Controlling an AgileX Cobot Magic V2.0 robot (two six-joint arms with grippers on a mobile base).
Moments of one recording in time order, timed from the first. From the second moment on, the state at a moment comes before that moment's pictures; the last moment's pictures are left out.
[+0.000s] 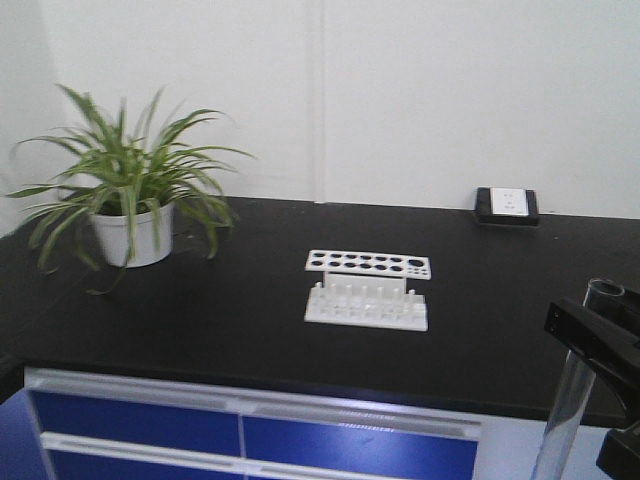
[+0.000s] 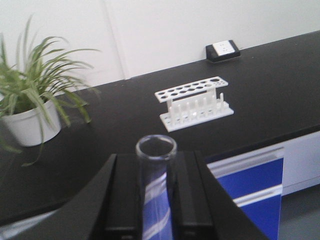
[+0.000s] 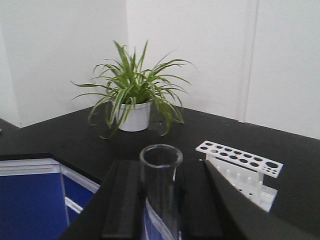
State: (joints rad) left arm -0.47 0.67 -0.64 0.64 0.24 -0.57; right arm 0.30 0.74 -0.69 -1.76 -0.22 1.76
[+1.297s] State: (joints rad) left arm -0.47 0.67 -0.64 0.64 0.25 -0.57; right arm 0.30 0.74 -0.69 -1.76 -0.22 1.76
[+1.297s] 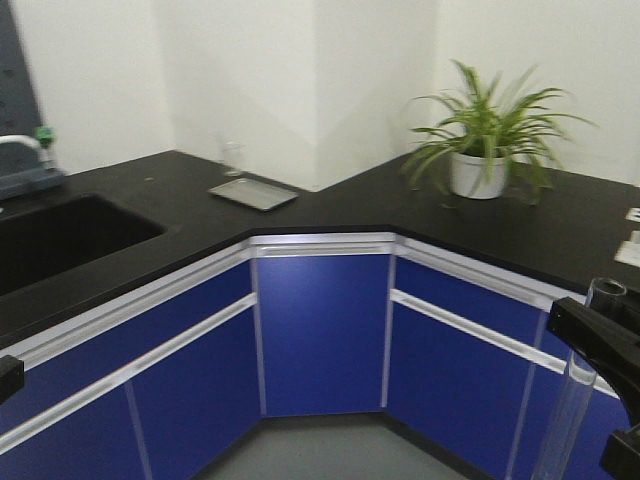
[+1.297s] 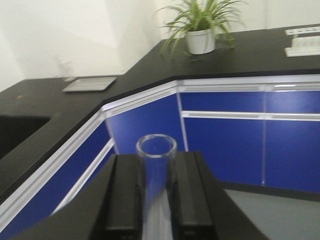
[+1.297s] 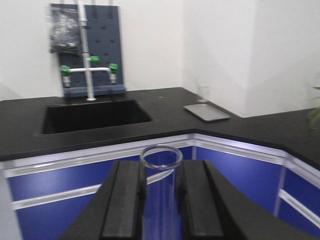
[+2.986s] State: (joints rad) left arm -0.47 0.67 -0.64 0.64 0.25 -0.57; right arm 0.30 0.74 -0.69 -1.76 -0.22 1.76
